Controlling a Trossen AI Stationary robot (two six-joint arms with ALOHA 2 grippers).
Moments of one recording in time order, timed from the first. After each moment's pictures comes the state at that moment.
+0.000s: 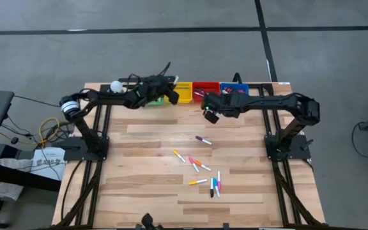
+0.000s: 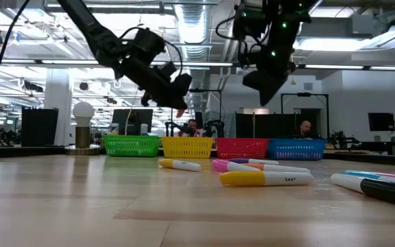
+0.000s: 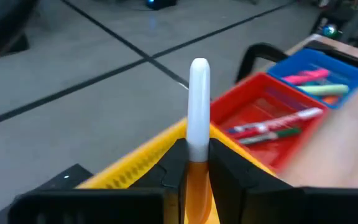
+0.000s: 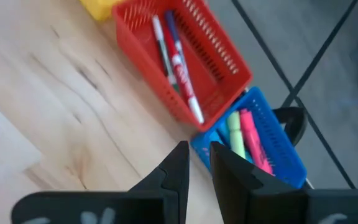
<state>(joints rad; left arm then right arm) 0.52 1.70 0.90 0.42 -0.22 -0.11 -0.25 1.62 1.23 -0.85 0.62 0.22</state>
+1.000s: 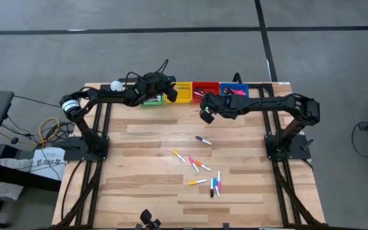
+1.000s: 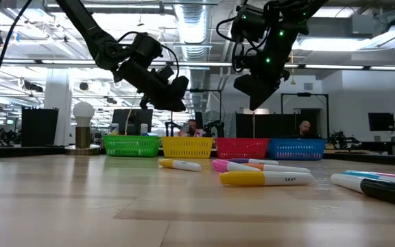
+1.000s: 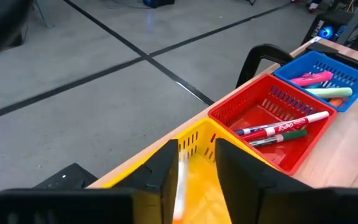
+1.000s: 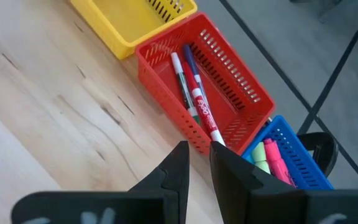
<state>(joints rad) 0.58 1.72 0.90 0.43 -0.15 -0.11 -0.25 1.62 1.15 -0.61 0.60 0.17</state>
